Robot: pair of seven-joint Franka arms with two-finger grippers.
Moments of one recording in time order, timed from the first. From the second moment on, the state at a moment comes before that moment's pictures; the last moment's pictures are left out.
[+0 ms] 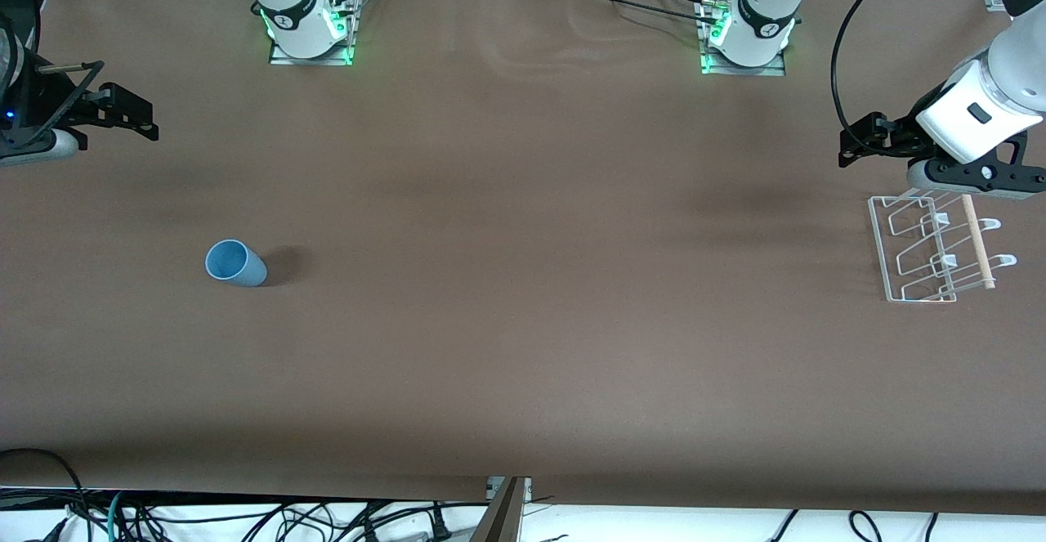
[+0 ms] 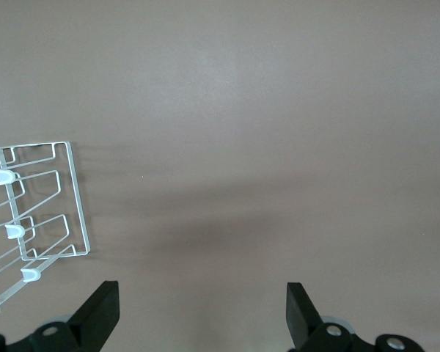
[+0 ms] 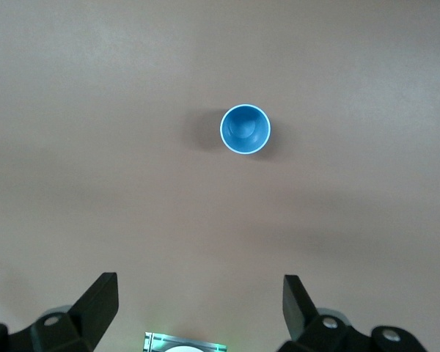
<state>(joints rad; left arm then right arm) 0.05 0.02 -0.13 -1.64 -0.02 1.57 0.01 0.01 -0.01 -0.01 -1.63 -0.01 1.52 -0.16</state>
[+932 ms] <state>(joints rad) 0.05 0.02 -0.13 -1.64 -0.02 1.57 0.01 0.01 0.06 -0.01 -1.64 -0.01 1.52 -0.17</state>
